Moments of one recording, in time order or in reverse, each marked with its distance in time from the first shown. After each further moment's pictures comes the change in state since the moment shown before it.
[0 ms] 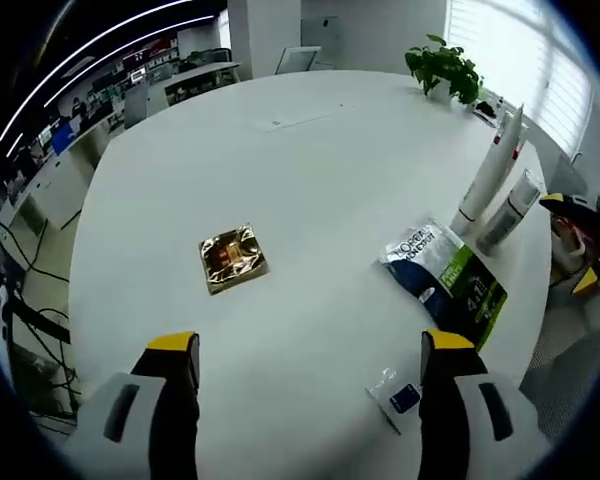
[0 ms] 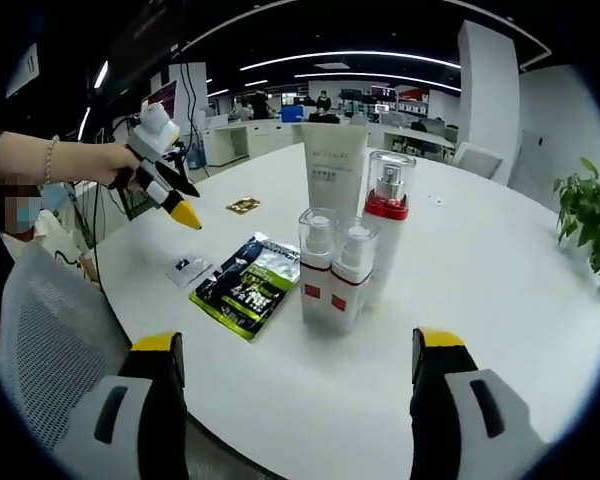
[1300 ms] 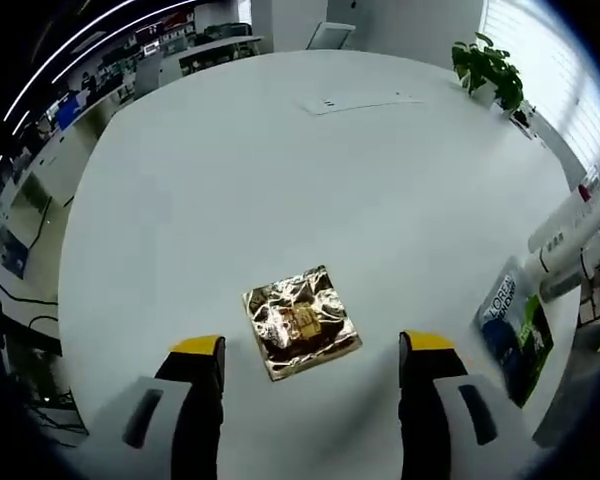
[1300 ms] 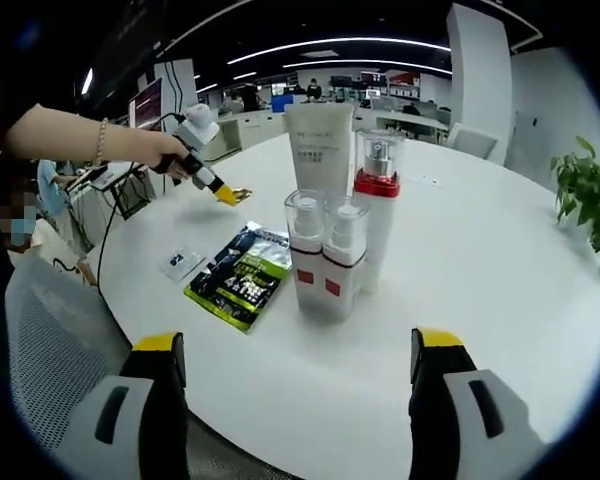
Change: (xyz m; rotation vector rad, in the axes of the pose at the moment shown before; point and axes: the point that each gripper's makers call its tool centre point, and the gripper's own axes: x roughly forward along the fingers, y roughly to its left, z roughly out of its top) left arm 0.072 0.070 0.040 -0.067 0.089 0.027; right arm 0.004 -0.001 -0.013 0.053 0.049 -0.003
